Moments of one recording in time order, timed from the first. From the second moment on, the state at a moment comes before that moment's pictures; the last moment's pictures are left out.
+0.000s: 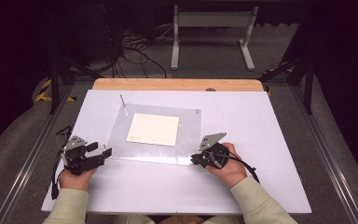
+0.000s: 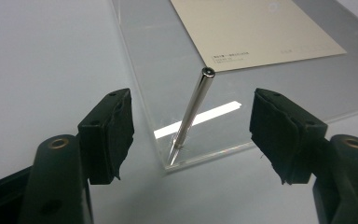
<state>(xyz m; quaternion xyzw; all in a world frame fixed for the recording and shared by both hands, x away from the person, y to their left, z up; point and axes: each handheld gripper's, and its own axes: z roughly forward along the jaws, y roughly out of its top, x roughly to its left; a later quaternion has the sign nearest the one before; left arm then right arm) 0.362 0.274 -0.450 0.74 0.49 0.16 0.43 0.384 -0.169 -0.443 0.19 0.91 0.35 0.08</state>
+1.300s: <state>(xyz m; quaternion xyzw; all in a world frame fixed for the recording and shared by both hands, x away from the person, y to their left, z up) 0.423 0.226 -0.418 0.74 0.49 0.25 0.40 0.311 -0.120 -0.446 0.10 0.93 0.36 0.04</state>
